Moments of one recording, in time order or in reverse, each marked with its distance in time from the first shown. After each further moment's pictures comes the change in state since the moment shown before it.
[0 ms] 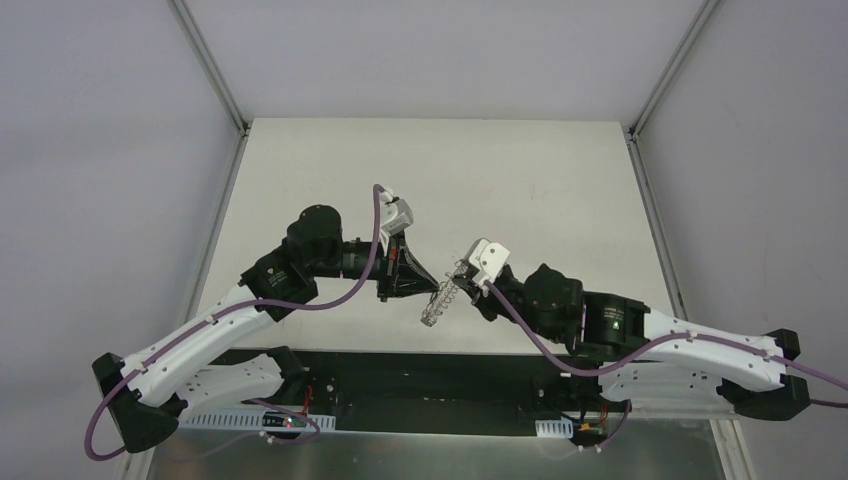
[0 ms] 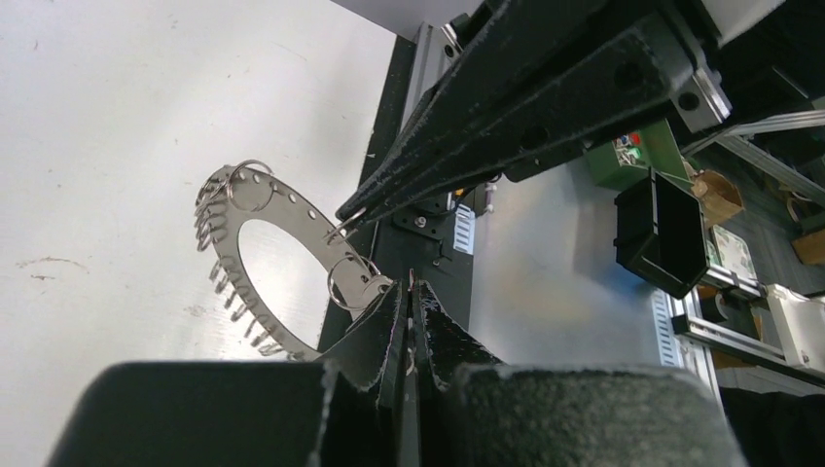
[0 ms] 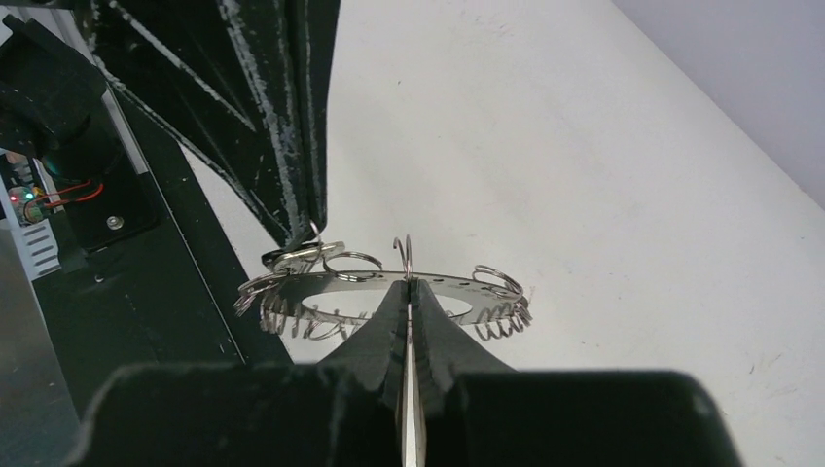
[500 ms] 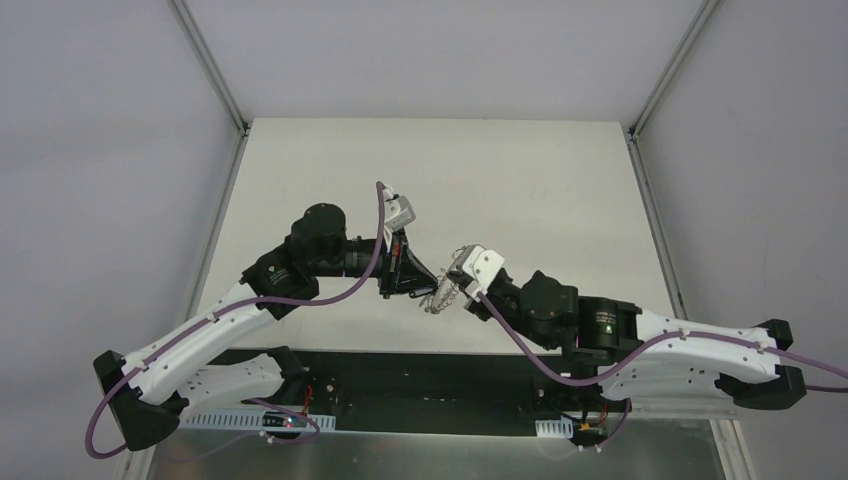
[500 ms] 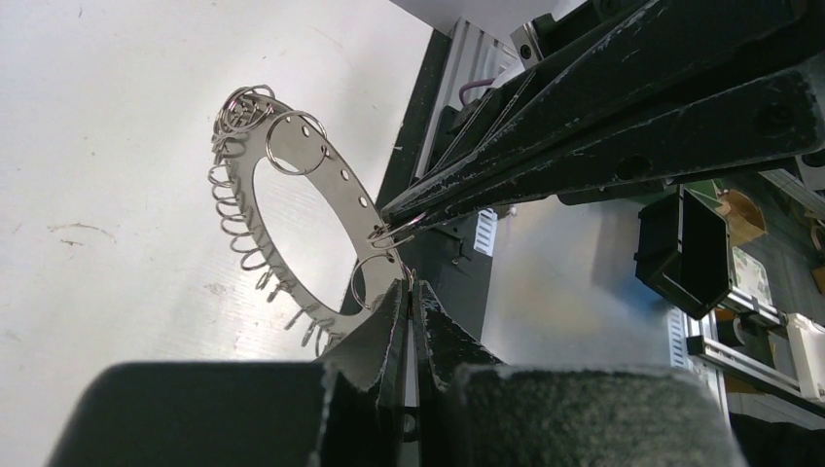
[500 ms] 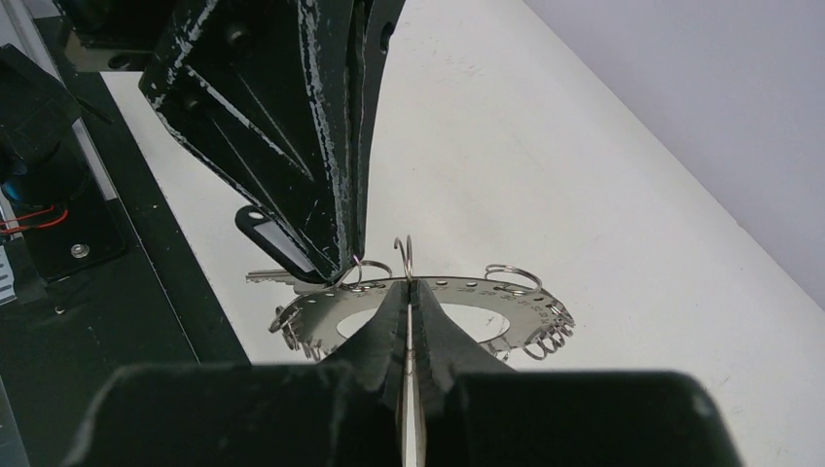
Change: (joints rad) left arm 0.000 0.015 0.018 -0.053 -0.084 0.000; right arm 0.089 0.028 -0.011 0.106 0.130 -0.089
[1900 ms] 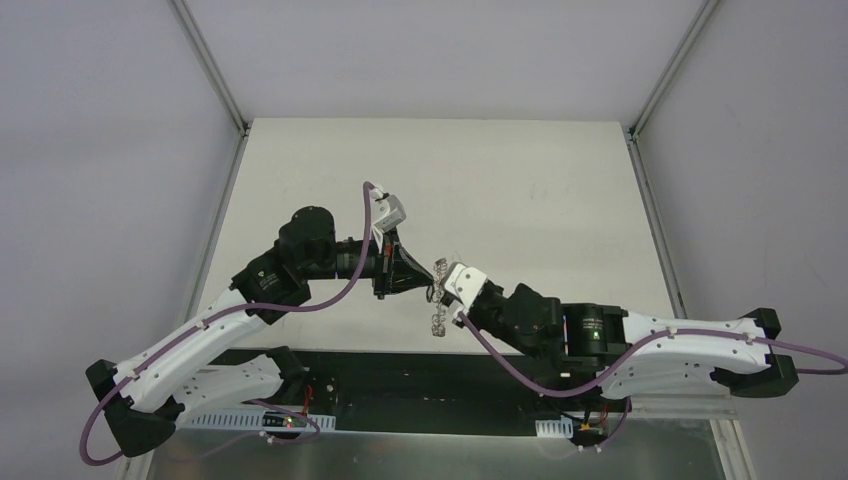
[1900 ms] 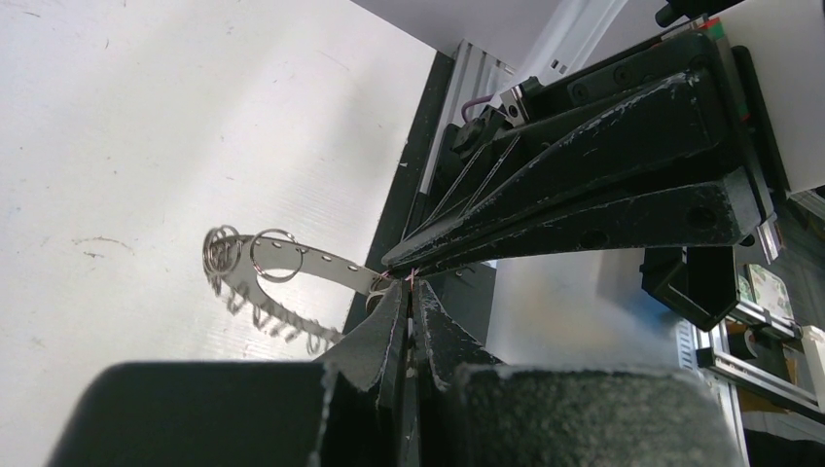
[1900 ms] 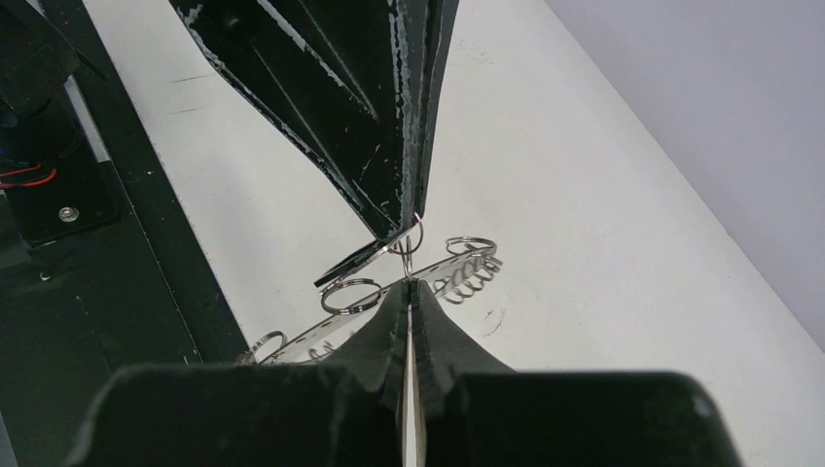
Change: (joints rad) left arm 0.000 -0.049 0.000 -0.005 -0.029 0.006; right arm 0.085 0.055 0.002 -0.009 0.070 -0.037
